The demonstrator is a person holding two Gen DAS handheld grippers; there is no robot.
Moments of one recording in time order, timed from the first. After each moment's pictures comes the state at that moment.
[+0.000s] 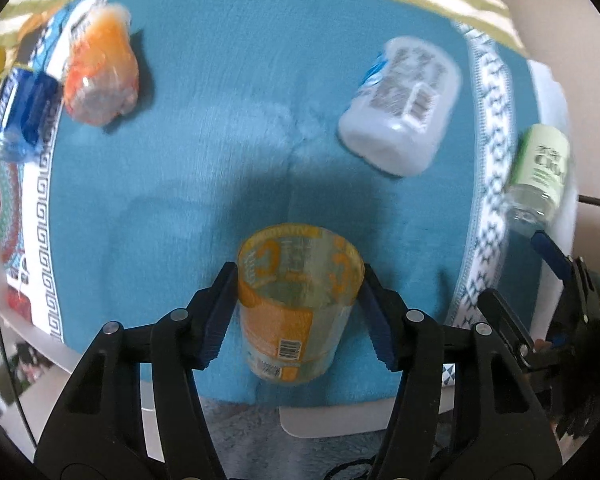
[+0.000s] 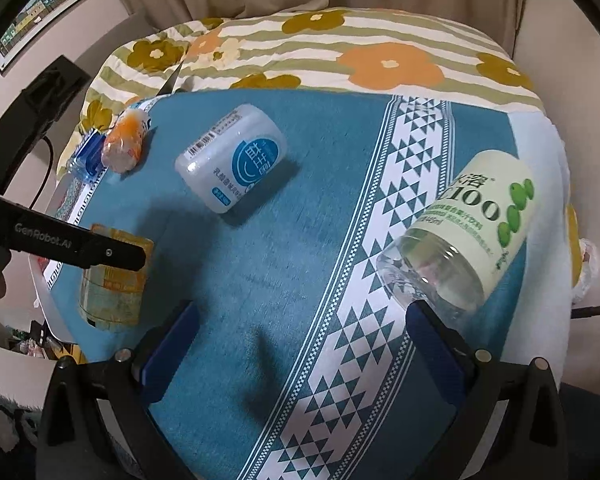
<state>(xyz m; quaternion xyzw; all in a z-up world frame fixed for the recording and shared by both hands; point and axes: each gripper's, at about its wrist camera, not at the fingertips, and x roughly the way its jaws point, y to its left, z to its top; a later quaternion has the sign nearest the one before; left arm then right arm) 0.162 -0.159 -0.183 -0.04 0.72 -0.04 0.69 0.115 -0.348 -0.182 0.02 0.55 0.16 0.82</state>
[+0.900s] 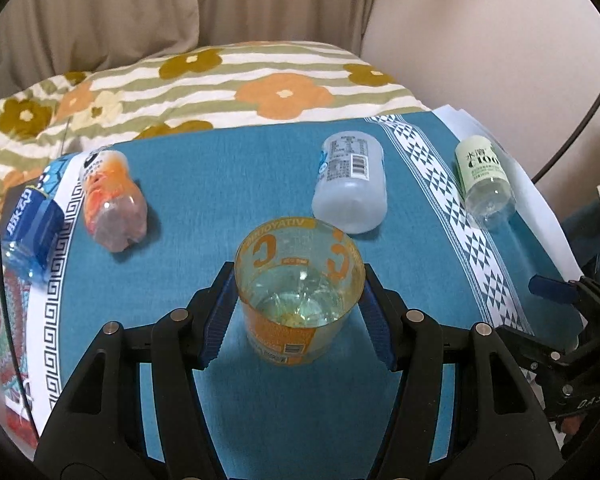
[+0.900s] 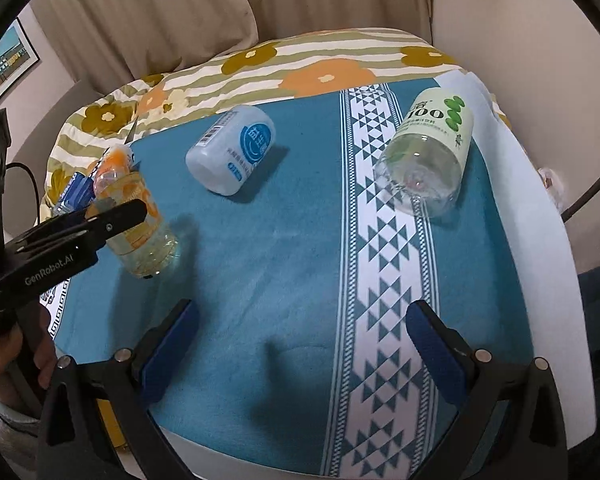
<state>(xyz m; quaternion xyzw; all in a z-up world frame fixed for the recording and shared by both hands) 0.104 -0.140 -0.170 0.03 0.44 -0.17 0.88 0.040 -0.319 -0.182 0.10 0.50 0.04 0.86</state>
